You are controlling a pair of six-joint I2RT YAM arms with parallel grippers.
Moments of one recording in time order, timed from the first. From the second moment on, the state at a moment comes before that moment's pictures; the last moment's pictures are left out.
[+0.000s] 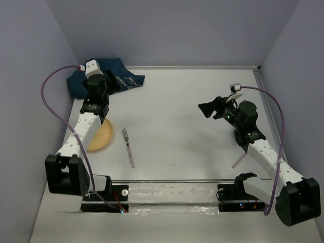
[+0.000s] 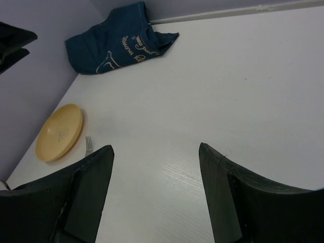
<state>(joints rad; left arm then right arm) -0.16 1.23 1.01 -0.02 -0.28 -0.38 0.26 1.01 0.64 0.29 -0.36 0.47</state>
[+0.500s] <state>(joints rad) 0.13 1.84 1.27 -0.02 -0.36 -0.38 0.26 1.06 0.64 0.29 -0.37 0.47</state>
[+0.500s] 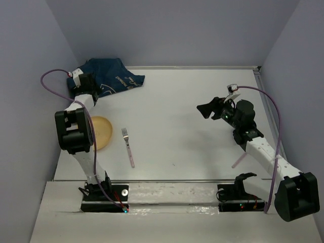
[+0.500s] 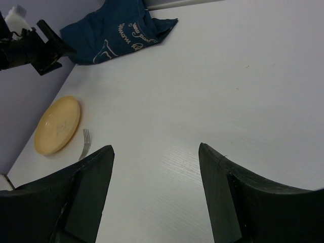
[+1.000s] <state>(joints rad) 0.17 2.13 1.50 -0.07 -0.27 -0.42 0.26 1.09 0.64 0.29 -0.43 0.47</state>
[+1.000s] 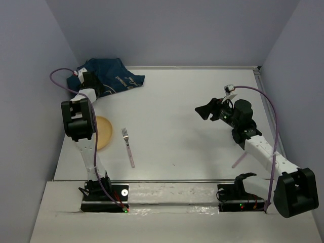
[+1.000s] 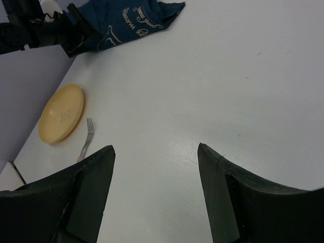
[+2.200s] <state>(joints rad) -0.09 2.08 1.62 -0.05 -0.03 -0.52 0.26 1.13 0.64 0.29 -0.43 0.47</state>
